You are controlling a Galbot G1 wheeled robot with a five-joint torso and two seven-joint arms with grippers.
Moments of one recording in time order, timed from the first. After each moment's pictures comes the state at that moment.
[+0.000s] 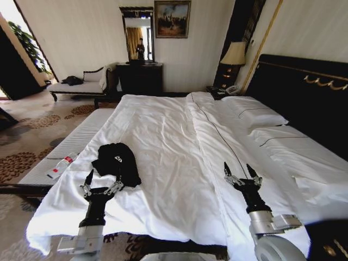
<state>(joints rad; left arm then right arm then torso) 1.95 -1.54 -0.62 -2.47 -0.10 -0.19 -0.03 -1.86 1.24 0.72 2.40 0.49 0.11 0.11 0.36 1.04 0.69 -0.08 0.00</state>
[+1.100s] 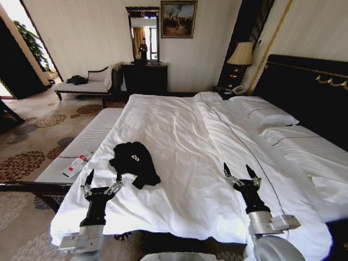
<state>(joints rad) 1.94 -1.54 -0.62 -2.46 -0.10 -0.20 -0.03 -1.86 1.25 0.72 2.39 0.49 0.11 0.09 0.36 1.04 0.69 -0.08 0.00</state>
